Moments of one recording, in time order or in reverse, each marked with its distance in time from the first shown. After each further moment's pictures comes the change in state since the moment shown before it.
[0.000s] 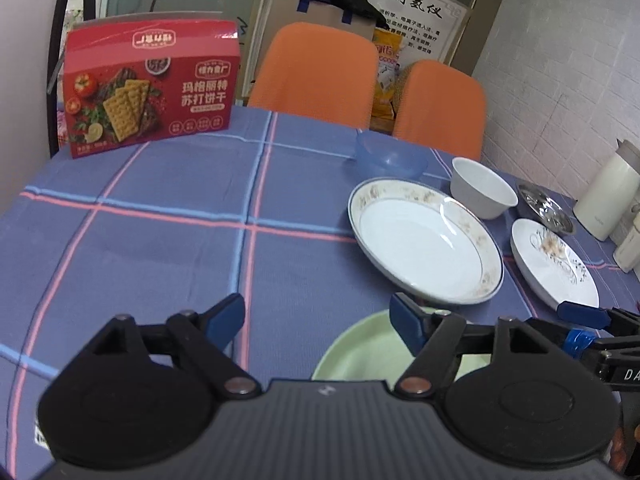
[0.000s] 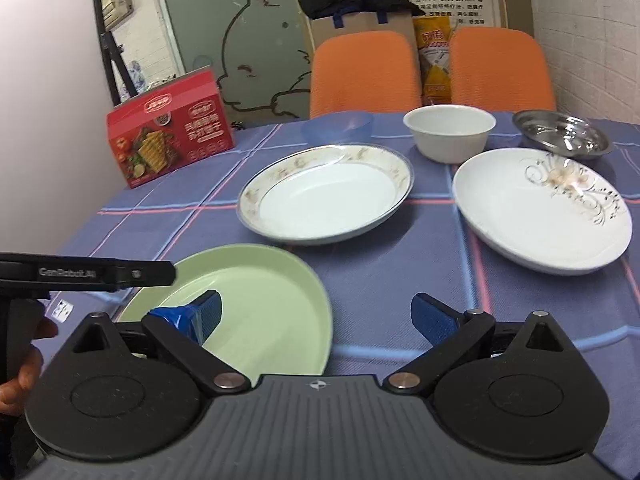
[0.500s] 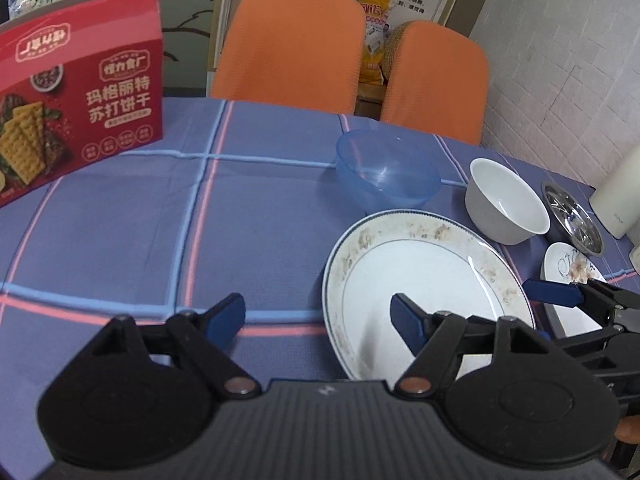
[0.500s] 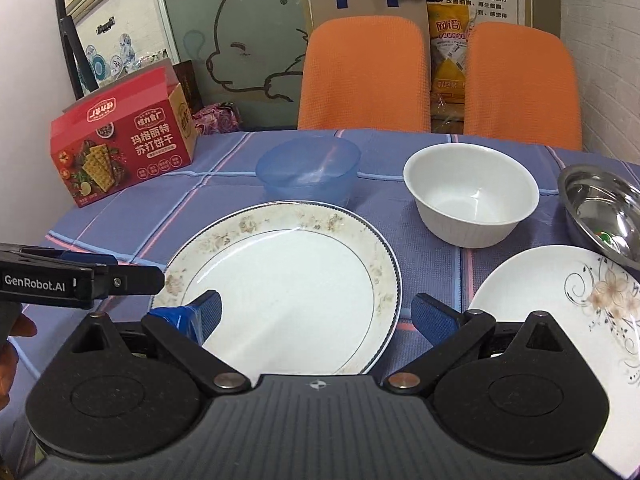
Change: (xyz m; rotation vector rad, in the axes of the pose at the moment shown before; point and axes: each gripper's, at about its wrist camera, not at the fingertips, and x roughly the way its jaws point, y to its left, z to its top) left arm 0.116 -0.014 0.075 0.044 0.146 -0.037; right arm 0.100 -0.029 0.085 -0.065 0.093 0.006
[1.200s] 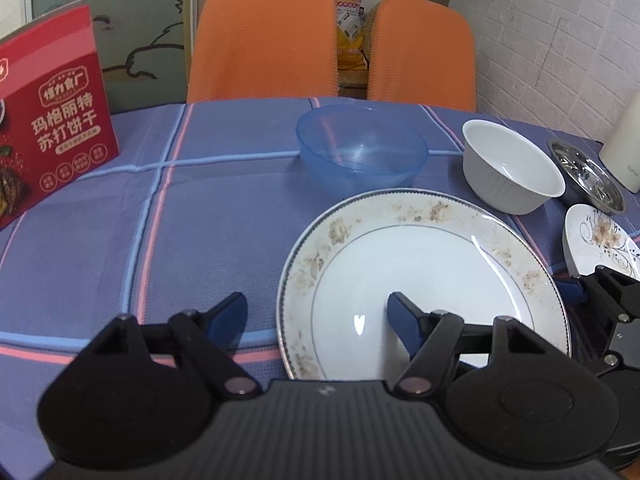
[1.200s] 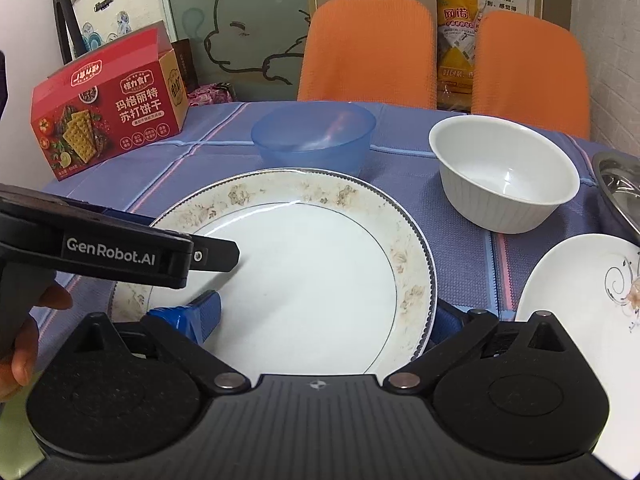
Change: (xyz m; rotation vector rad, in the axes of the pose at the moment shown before) left arm 0.039 -0.027 -0.004 0.141 0.007 0.043; right arm 0.033 0.013 -0.015 -0.054 0.027 -0.043
